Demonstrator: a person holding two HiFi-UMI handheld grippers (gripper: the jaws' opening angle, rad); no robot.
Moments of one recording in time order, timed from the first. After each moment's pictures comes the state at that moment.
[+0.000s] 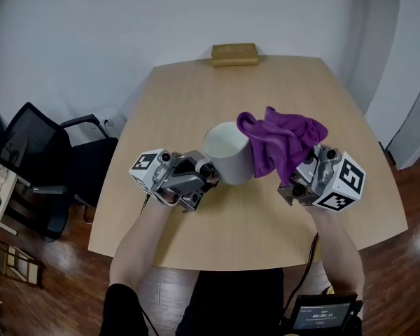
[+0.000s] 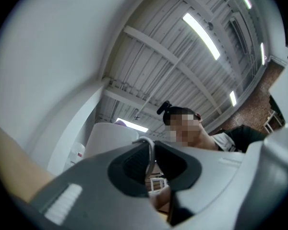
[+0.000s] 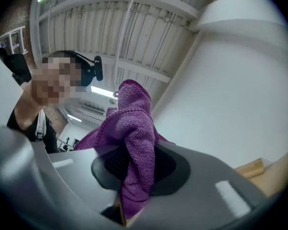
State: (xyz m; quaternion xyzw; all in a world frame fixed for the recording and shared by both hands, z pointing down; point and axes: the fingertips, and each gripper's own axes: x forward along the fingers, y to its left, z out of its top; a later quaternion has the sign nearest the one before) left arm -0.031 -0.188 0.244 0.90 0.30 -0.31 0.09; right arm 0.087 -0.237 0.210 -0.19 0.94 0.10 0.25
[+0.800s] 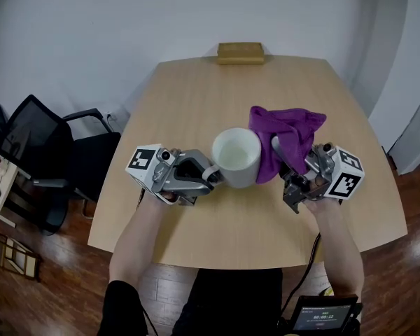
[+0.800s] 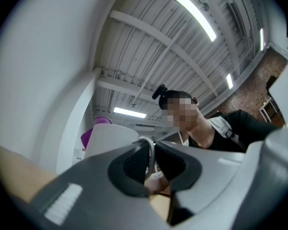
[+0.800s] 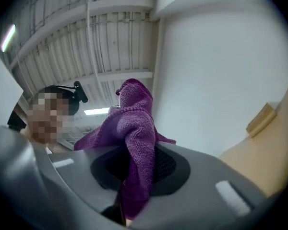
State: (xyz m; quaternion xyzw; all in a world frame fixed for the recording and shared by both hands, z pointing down) left arm -0.031 -0.176 0.261 0.93 0.30 -0.23 0.01; right arm 0.086 -0.260 0.233 -0.10 0.95 -0.09 0.29
